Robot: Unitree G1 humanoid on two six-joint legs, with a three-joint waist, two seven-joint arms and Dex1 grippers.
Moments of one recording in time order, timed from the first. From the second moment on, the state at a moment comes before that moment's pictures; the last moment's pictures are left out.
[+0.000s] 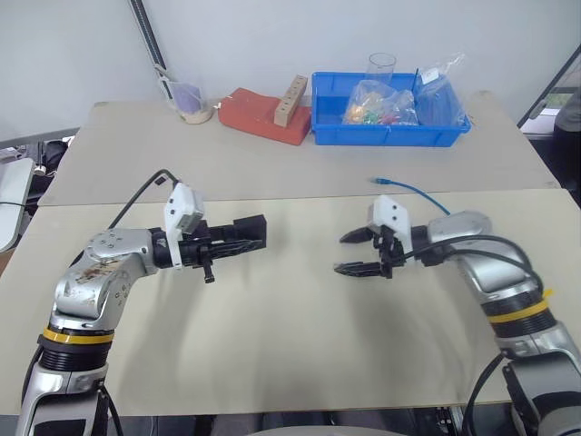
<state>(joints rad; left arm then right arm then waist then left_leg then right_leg) -0.30 0.68 0.12 -0.18 -0.55 0.54 -1.03 -0.59 -0.71 0.16 -0.13 0.32 0.61 1.17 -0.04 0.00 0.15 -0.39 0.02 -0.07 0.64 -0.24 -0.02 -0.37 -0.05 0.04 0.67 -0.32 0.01</state>
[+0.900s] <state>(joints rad) -0.34 0.31 0.26 0.48 -0.25 -0.12 -0.46 -0.64 -0.62 0.07 -0.39 0.49 0.85 0.84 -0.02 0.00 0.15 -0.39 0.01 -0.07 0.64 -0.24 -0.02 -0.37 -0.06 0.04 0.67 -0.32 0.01</state>
